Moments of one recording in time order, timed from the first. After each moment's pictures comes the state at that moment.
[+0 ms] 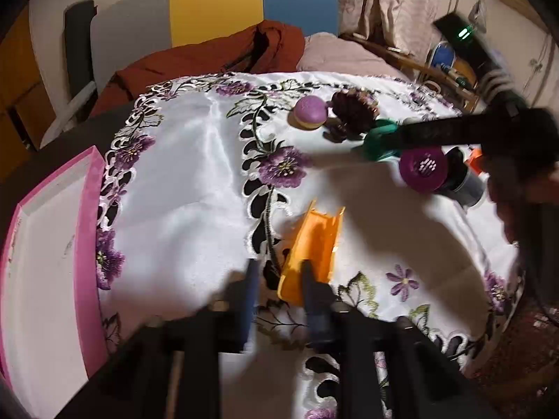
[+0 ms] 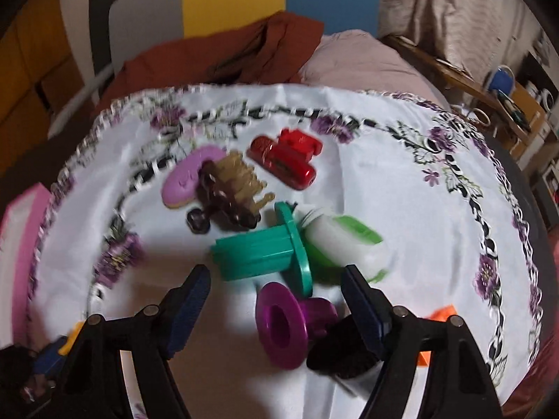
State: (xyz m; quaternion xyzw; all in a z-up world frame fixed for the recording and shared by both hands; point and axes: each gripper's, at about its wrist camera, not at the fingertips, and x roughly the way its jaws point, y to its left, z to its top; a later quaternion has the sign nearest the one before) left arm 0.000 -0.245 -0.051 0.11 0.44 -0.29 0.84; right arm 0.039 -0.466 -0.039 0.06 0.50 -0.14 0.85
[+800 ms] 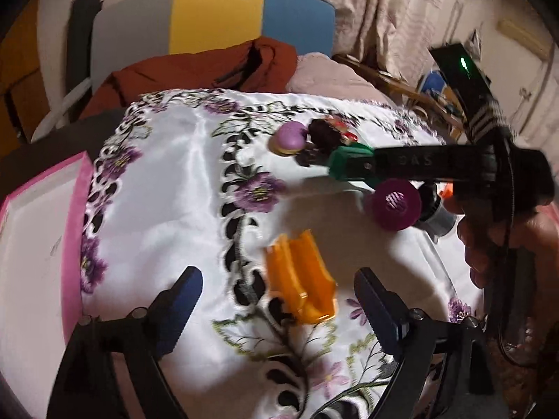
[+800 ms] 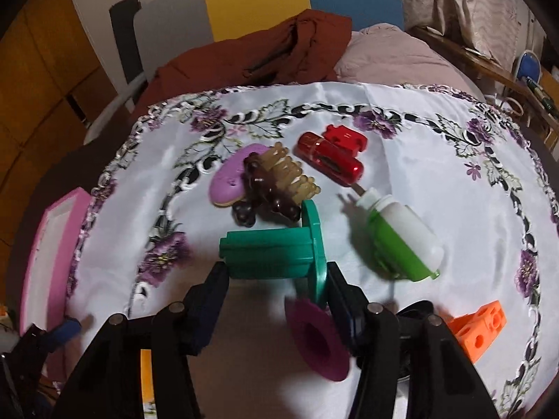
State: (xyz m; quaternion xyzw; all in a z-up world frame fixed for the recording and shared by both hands) left arm -0.005 -0.258 -0.034 0.07 0.43 -0.31 0.85; right arm 0.030 -0.457 -0.032 0.14 0.47 -0.06 0.87
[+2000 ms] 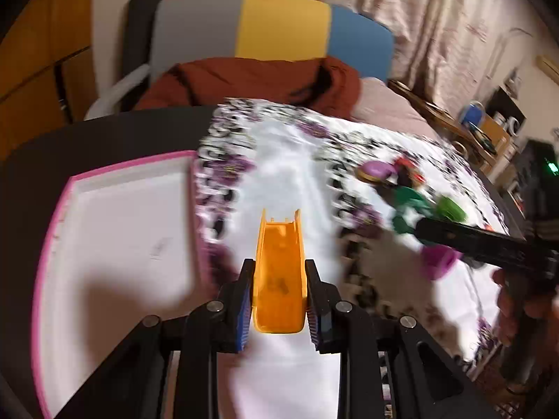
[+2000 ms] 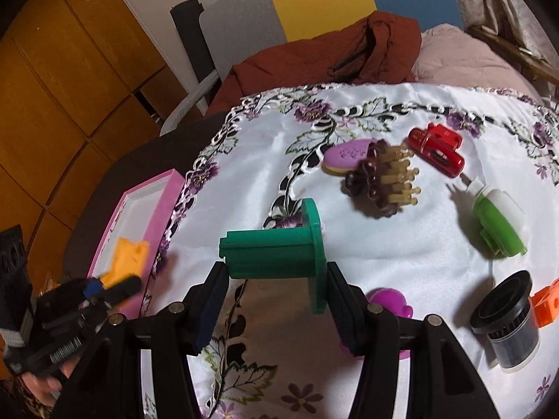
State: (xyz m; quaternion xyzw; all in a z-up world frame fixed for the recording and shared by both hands) left arm 0.044 -0.143 -0.010 0.01 0.43 -0.22 0.87; right arm 0.019 -0.394 -0.018 0.17 0.44 0.07 0.88
